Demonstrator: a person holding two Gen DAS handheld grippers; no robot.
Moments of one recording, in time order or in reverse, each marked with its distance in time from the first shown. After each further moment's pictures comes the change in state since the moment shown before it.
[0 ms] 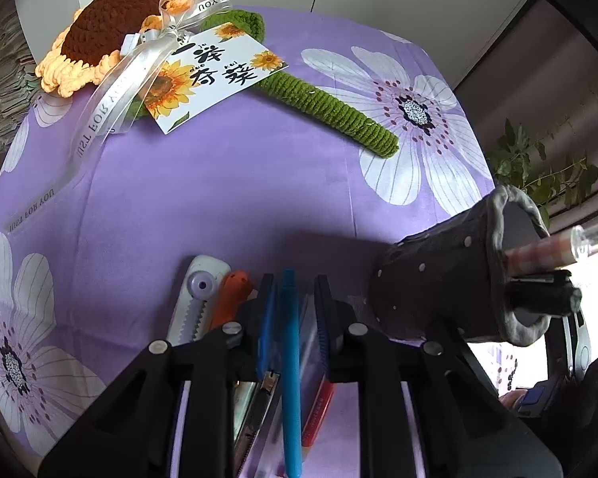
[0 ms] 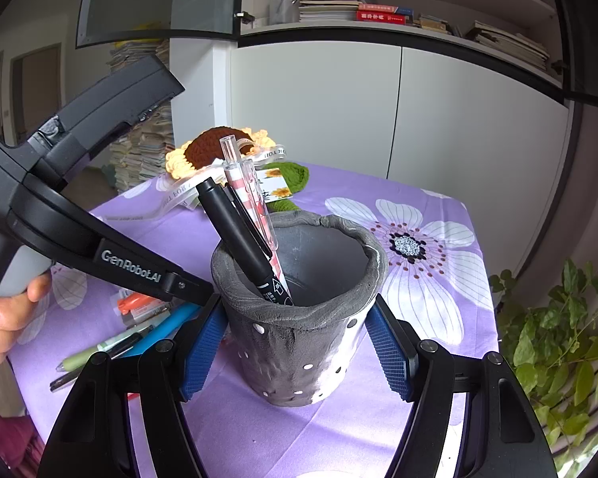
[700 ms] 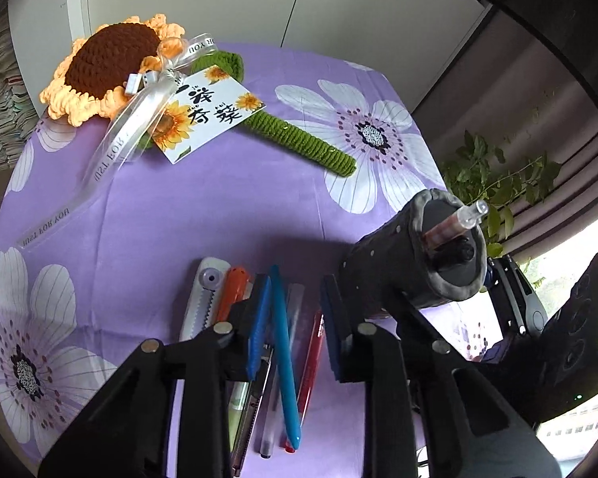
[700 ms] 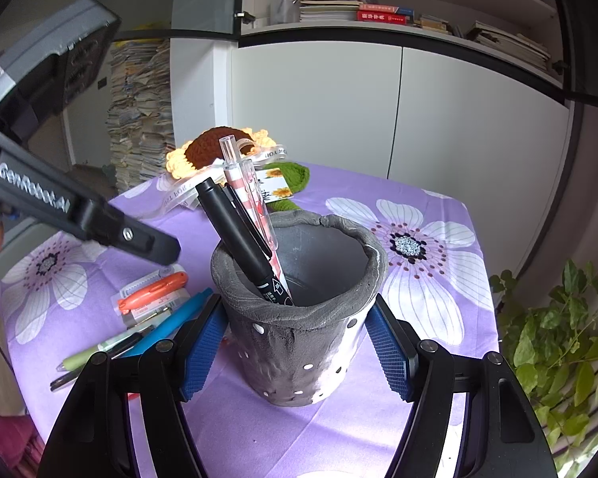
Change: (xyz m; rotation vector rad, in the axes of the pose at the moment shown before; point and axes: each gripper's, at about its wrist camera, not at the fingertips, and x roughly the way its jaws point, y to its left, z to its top) left arm -0.047 0.002 -0.013 0.057 -0.083 -0.109; right arm 0.000 0.000 0.000 0.001 0.000 0.000
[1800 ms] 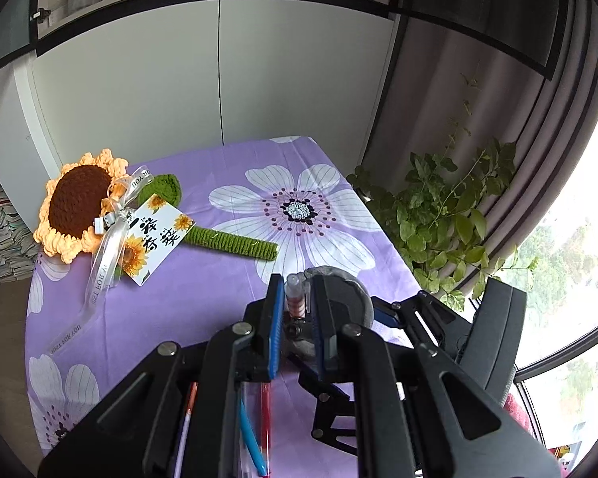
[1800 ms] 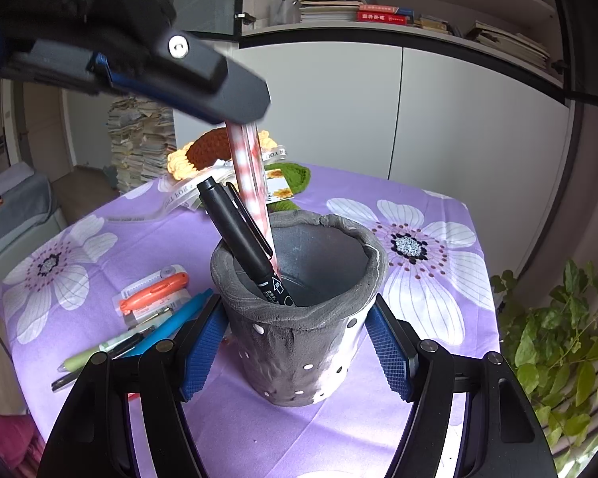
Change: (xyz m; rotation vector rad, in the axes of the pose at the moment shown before) left arm -0.053 -0.081 0.015 0.277 -0.223 0.011; right arm -0.001 0.000 0.002 0.001 0.000 0.002
